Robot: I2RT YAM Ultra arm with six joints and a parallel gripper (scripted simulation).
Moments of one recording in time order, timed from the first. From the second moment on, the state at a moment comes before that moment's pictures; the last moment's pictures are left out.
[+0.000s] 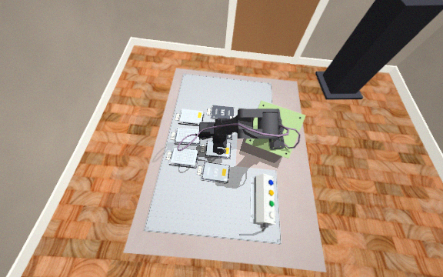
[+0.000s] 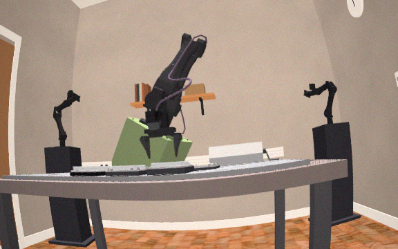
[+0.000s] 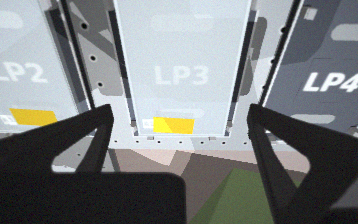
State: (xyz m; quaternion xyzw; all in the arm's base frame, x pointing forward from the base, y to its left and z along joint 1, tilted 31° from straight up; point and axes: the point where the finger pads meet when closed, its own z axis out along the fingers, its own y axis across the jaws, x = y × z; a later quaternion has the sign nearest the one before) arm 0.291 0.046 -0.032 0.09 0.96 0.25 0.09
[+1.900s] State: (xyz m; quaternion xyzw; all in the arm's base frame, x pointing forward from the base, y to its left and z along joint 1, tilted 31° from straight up) arm 0.307 0.059 -0.064 0.09 0.96 0.25 0.09
